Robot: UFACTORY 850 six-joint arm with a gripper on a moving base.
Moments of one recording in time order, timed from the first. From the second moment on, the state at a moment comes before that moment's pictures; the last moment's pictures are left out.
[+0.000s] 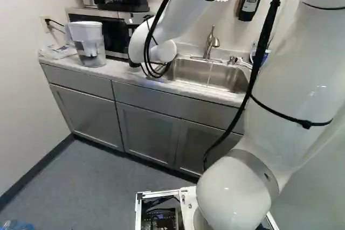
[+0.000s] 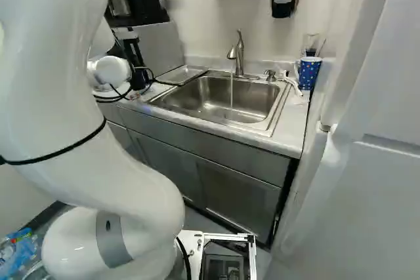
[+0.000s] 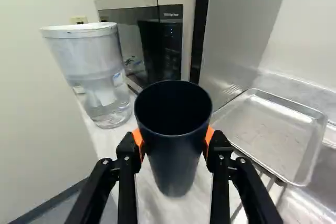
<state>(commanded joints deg) 25.4 -2.4 -45.8 0.1 32.4 0.0</state>
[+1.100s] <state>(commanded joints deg) 16.3 8.4 -42.1 0.1 25.7 0.0</state>
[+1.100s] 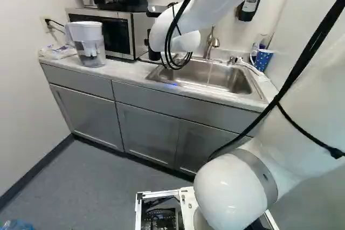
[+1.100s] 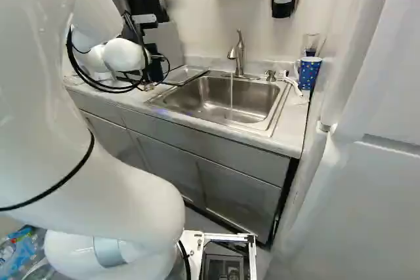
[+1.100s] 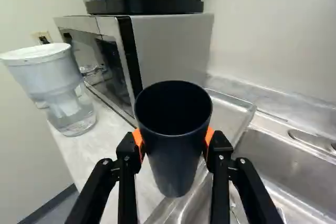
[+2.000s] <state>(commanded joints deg) 8.2 13.4 -40.6 0.1 21.0 0.0</state>
